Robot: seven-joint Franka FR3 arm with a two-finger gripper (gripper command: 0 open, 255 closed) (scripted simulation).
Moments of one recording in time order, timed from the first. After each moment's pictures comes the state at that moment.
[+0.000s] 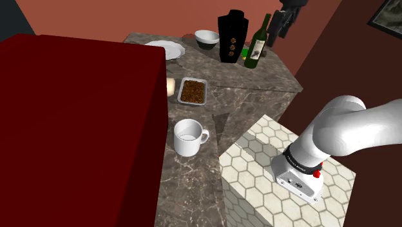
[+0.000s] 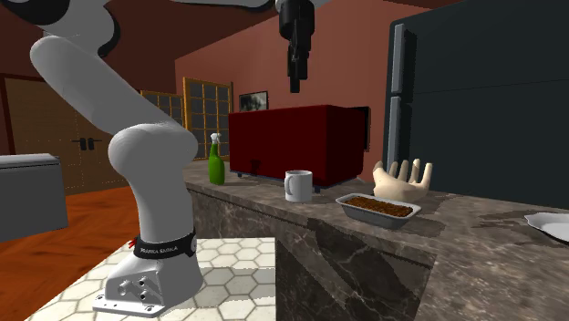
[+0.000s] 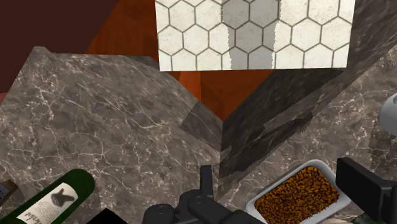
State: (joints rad) arm 0.02 -0.79 0.00 -2.27 -0.11 1.49 -0.03
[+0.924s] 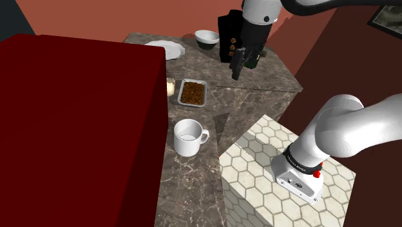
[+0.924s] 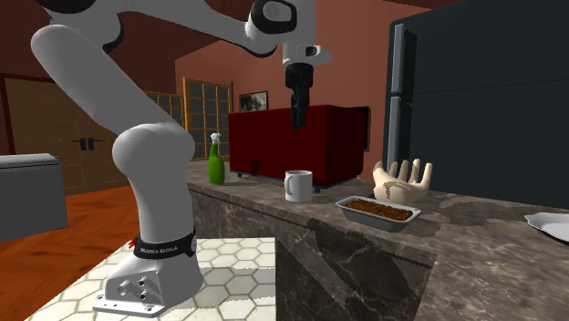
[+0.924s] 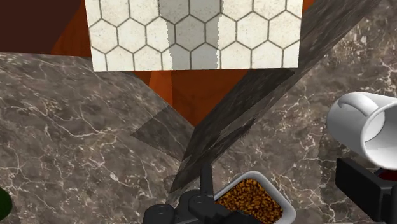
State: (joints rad) arm 0.11 -0.71 0.20 -2.42 0.07 1.70 0.20
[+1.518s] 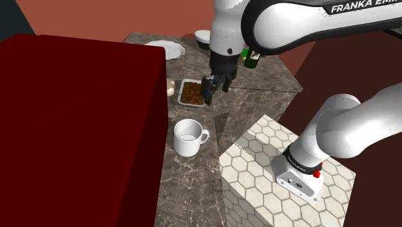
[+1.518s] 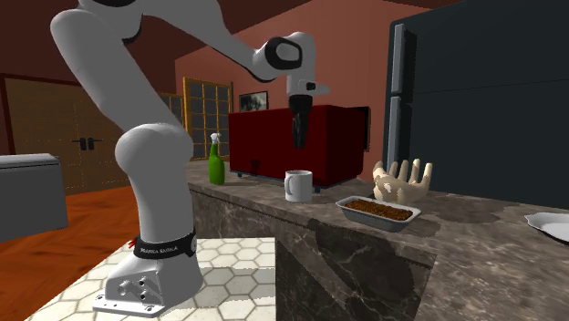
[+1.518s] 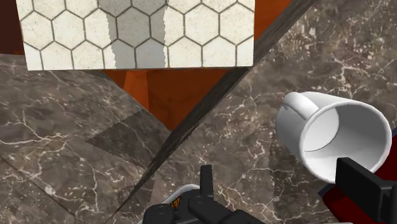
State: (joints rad) arm 0.16 -0.52 0.37 -2.42 0.16 1.88 0.37
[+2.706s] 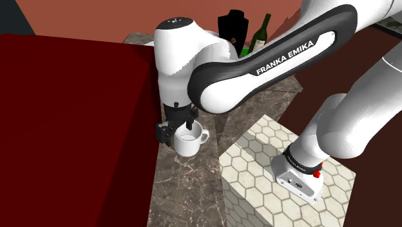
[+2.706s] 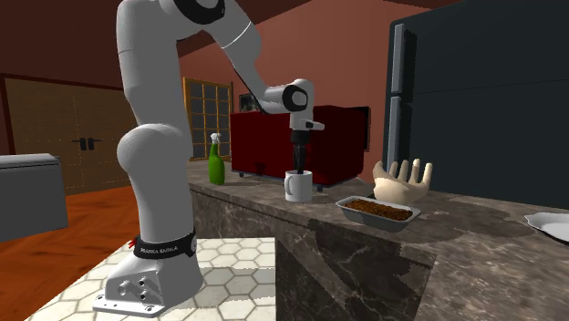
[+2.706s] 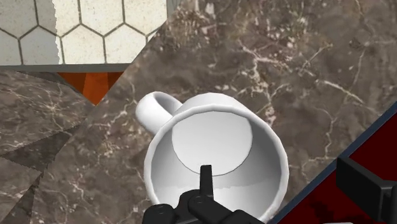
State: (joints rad) arm 0.19 -0.07 0.60 -2.28 0.09 2.18 0.68
